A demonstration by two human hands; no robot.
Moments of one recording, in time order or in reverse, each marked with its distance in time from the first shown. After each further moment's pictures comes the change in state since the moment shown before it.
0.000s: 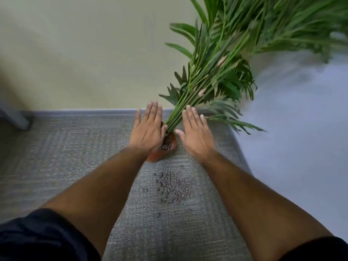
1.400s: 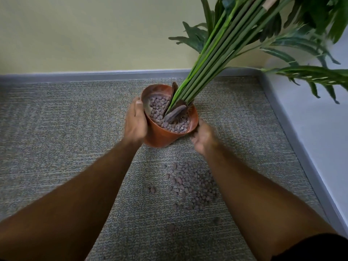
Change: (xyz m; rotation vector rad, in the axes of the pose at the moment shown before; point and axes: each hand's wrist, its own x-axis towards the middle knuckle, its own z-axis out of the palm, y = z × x) left_hand 0.033 -0.083 0.214 -1.122 0.034 -0.655; right_hand 0.053 -0.005 0.284 1.850 -0.227 1.201
